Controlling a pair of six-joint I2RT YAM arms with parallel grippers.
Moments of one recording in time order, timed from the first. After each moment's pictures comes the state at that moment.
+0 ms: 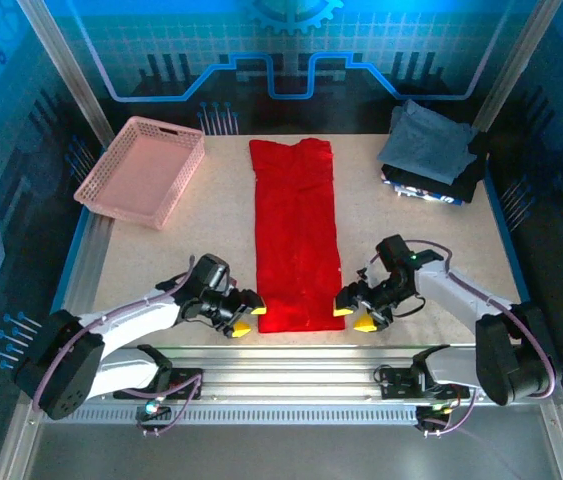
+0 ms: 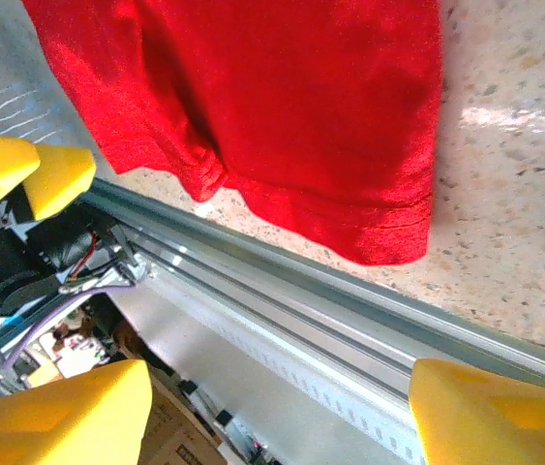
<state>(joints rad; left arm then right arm) -0.55 1.21 0.42 -0.25 0.61 -1.29 0.31 1.27 0.64 -0.87 -0.81 0.54</state>
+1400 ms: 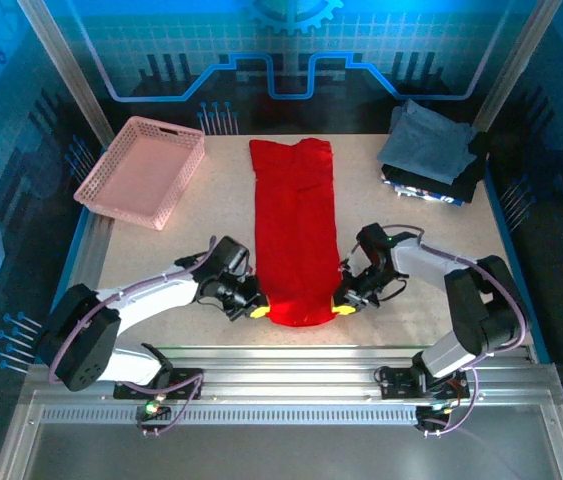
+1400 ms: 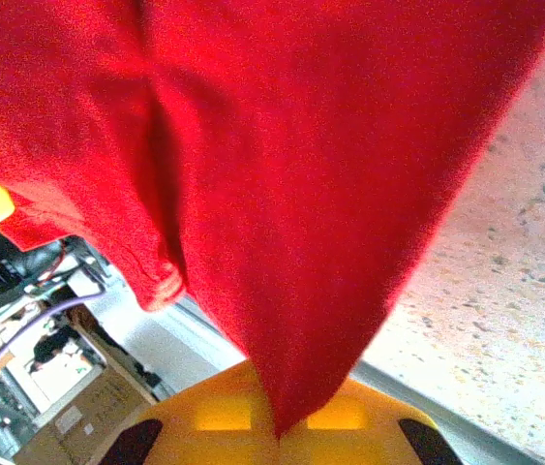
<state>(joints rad) -0.58 1.37 0.72 -0.47 0.56 -1.15 0.37 1.54 0.86 -0.88 -0.75 0.44</state>
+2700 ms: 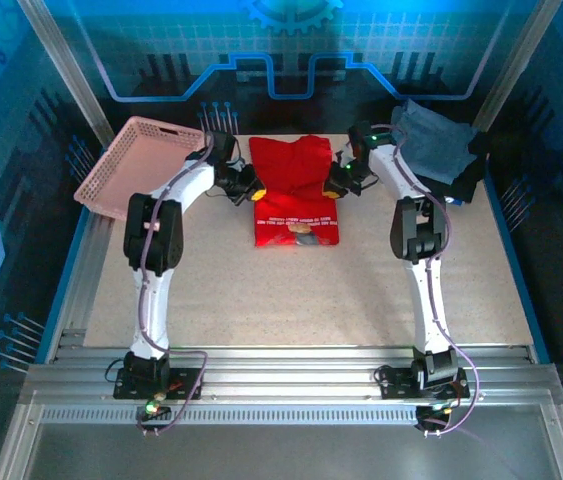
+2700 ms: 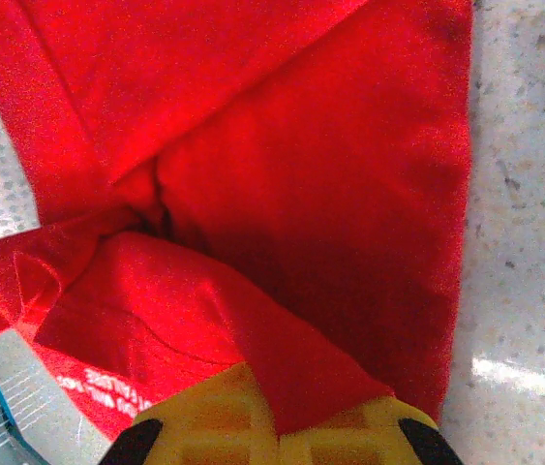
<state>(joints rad) -0.18 2.29 1.88 -0.65 0.57 -0.86 0.19 2.52 2.33 -1.12 -0.54 0.44</state>
